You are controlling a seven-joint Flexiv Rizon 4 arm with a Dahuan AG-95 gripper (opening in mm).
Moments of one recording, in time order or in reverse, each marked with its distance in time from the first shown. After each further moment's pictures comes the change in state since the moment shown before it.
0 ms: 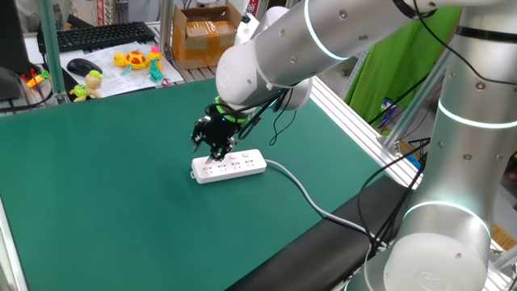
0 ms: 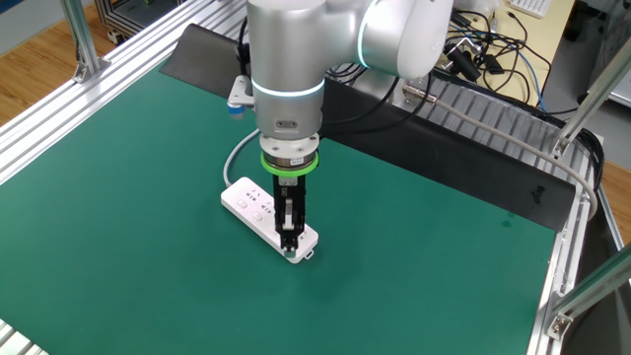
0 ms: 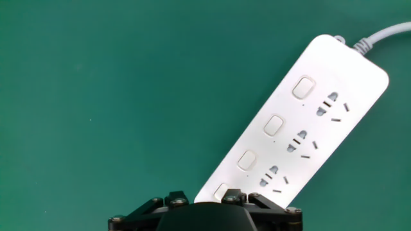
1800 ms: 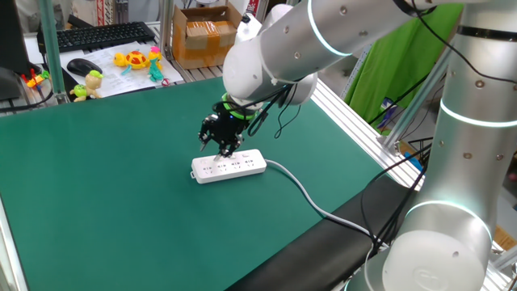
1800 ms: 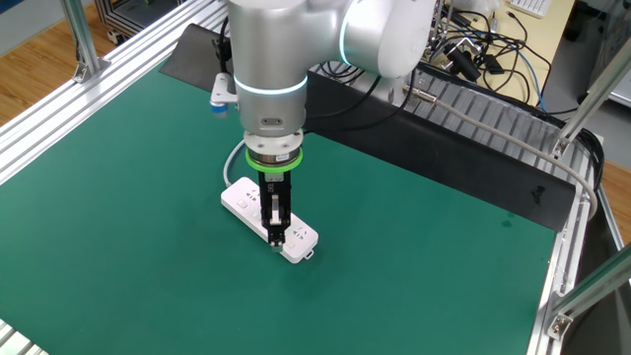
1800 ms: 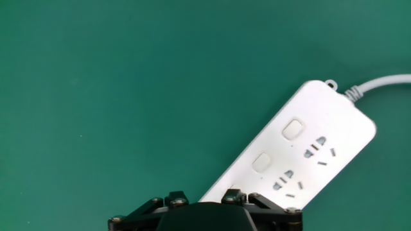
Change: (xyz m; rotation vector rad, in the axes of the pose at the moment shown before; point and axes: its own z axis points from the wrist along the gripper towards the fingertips) arm -0.020 -0.009 -0.008 0.022 0.007 -0.067
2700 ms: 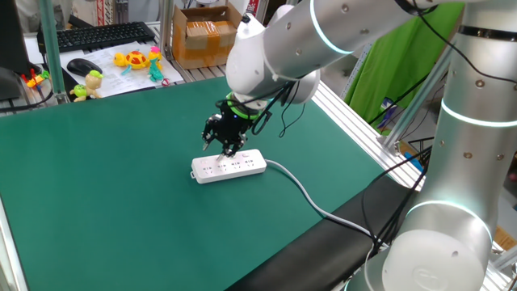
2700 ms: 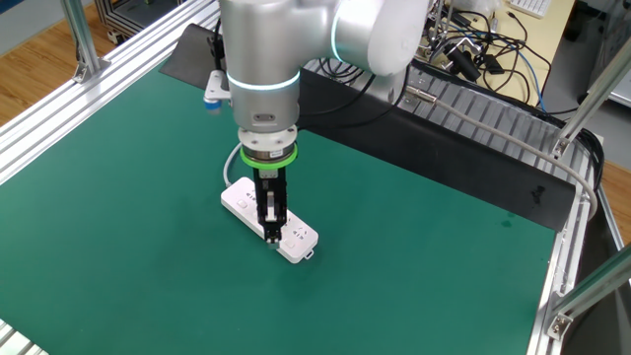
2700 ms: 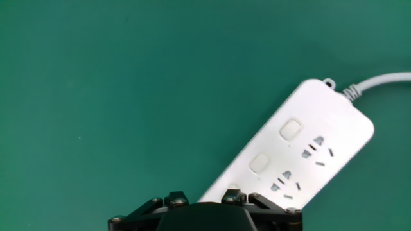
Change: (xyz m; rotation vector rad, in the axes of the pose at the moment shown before) arm -0.014 -0.008 0.006 -0.005 0.000 -0.014
